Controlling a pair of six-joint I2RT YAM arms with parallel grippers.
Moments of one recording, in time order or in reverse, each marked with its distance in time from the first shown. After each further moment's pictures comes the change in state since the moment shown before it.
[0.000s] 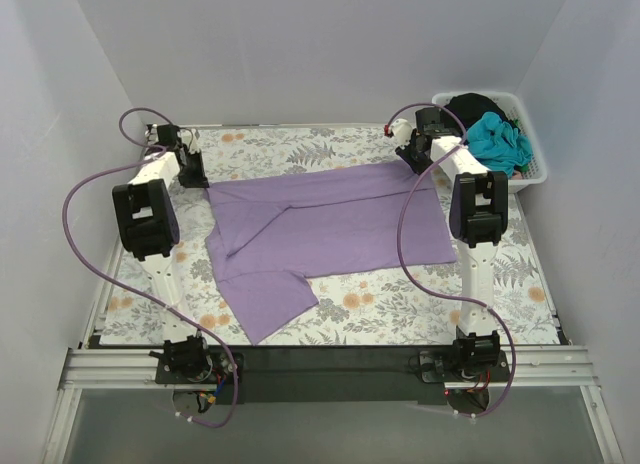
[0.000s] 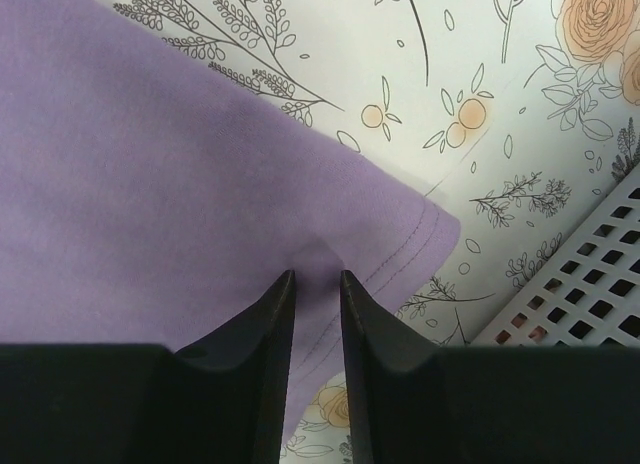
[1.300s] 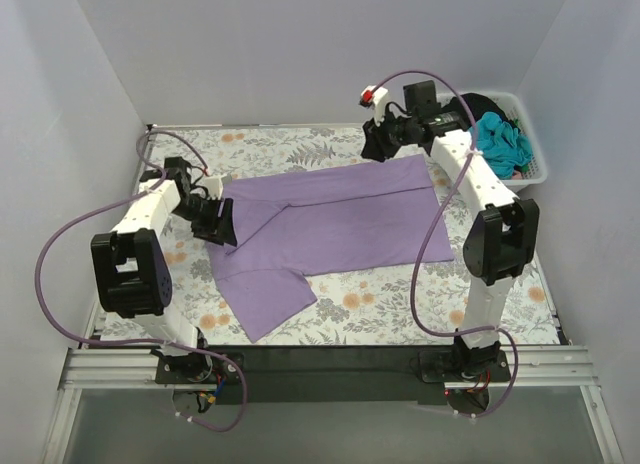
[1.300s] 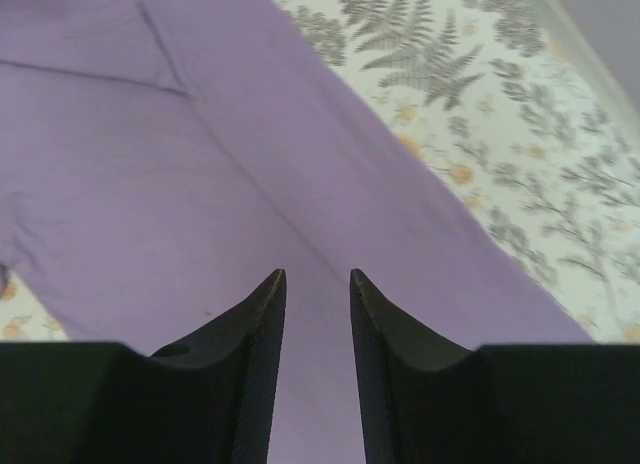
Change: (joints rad) left arm -0.072 -0.590 -0.483 -0.515 0.311 0.321; right arm 0.169 -0.482 -0.138 -0.059 -0.499 0.251
